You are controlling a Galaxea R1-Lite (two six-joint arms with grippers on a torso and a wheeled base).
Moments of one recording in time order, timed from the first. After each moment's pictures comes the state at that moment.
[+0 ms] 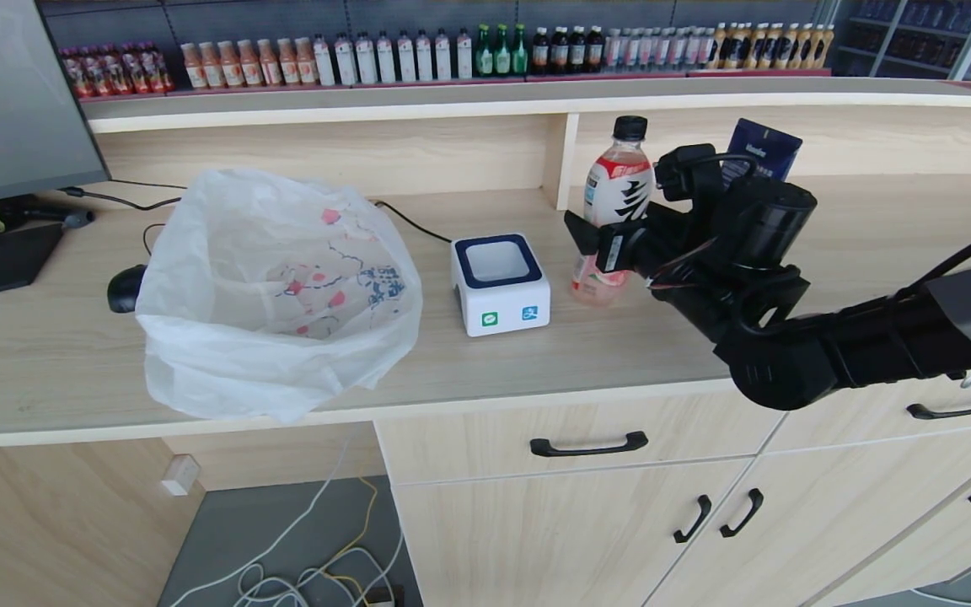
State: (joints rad) left arm 0.00 0.00 0.00 0.00 0.00 0.00; right arm 0.43 2.07 -1.28 -1.00 -0.10 -0.06
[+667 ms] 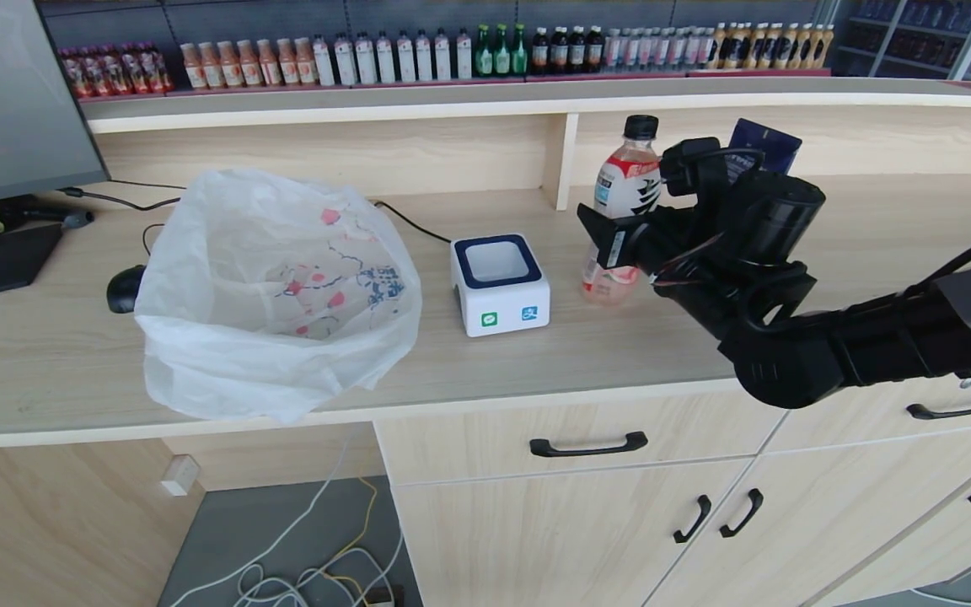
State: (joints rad) left arm 0.00 0.00 0.00 0.00 0.00 0.00; right arm 0.42 2.06 -1.28 -1.01 -0.08 -0.06
